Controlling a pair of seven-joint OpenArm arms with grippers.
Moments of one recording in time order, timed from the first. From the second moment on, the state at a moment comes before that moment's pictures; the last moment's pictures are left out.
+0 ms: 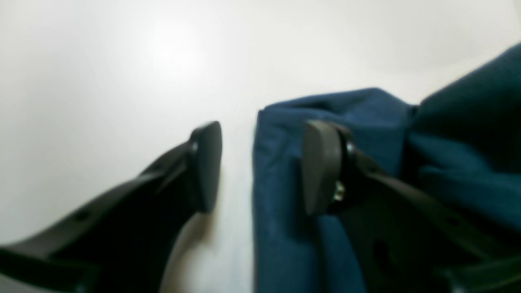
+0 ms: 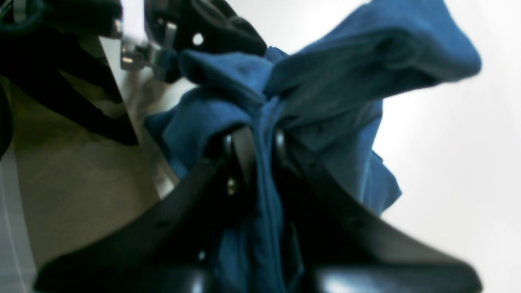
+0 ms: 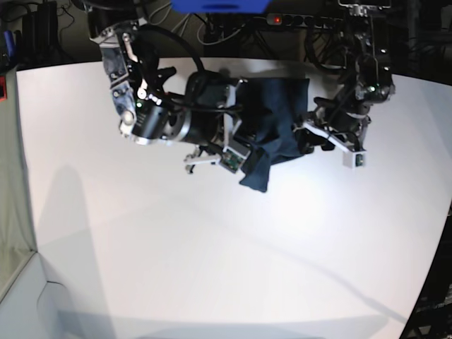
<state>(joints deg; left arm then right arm) 13.0 -7.5 -8.3 97.0 -29.0 -7.2 40.4 -1.8 2.8 -18.1 105.7 21.2 39.6 -56.8</state>
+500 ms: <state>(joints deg) 16.3 -7.0 -27.9 110.5 -29.1 -7.4 40.3 -0.3 3.5 -30.3 105.4 21.2 39.6 -57.2</state>
